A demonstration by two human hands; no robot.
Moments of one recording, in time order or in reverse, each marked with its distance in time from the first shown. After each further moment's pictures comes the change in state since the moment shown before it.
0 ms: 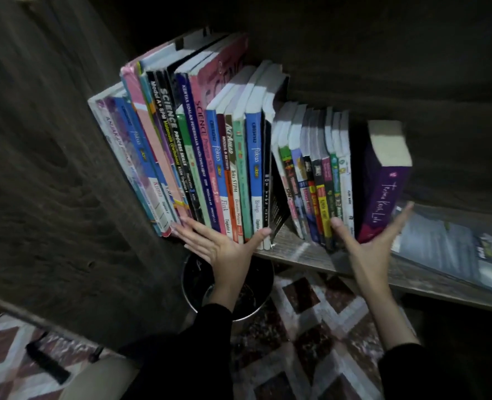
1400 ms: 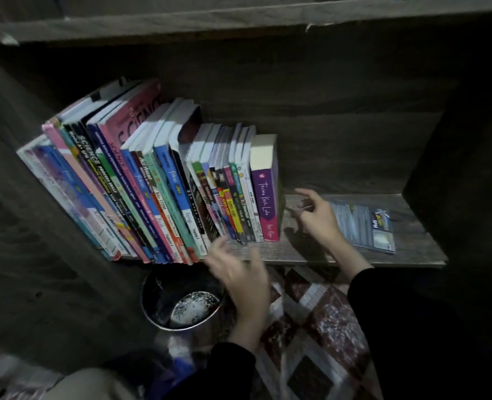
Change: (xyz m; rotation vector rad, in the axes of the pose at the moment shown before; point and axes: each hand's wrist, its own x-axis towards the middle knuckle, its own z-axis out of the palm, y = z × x) left_hand -0.112 0.122 -0.005 -0.390 -0.053 -0.062; right_hand 0.048 -0.028 -0.064 -0.230 -0.224 0.149
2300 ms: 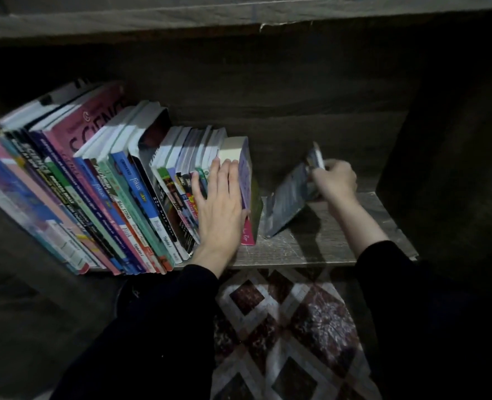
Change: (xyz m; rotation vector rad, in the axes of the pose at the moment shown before) left_hand 0.070 0.054 0.036 1.090 -0.286 0.842; right_hand 0.018 -0.051 -0.073 -0.055 0.371 0.164
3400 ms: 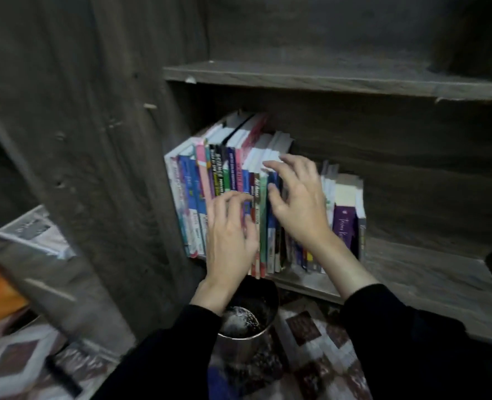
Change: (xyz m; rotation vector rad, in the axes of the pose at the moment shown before) left_hand -0.070 -0.143 -0.058 -0.537 0.504 -0.264; right_hand -0.156 -0.113 0.121 -0.064 -0.161 -1.172
